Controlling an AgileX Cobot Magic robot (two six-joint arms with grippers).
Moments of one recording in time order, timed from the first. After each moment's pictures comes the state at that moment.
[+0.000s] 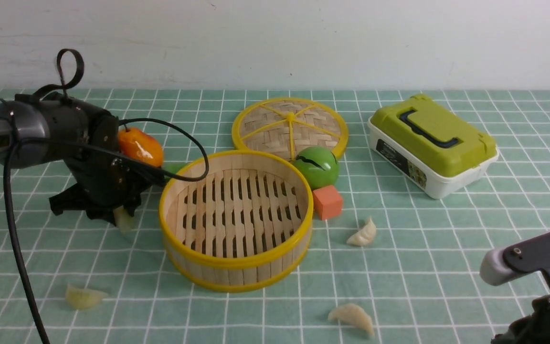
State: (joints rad) right arm 0.45 1.07 -0.55 0.00 0.61 0.17; left arm -0.17 1.99 -1.39 0.25 0.63 -0.73
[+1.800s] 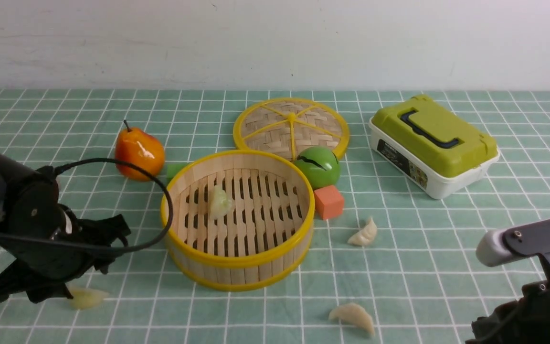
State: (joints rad) right arm 0.45 1.07 -0.55 0.09 0.51 0.17; left arm -0.22 1.58 -0.86 0.28 0.57 -1.06
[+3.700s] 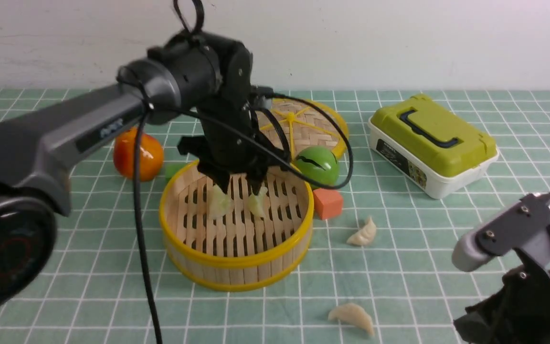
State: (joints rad) right arm 0.45 1.14 -0.69 0.23 0.65 -0.25; left arm -0.47 2.10 -1.97 0.09 1.14 -0.24
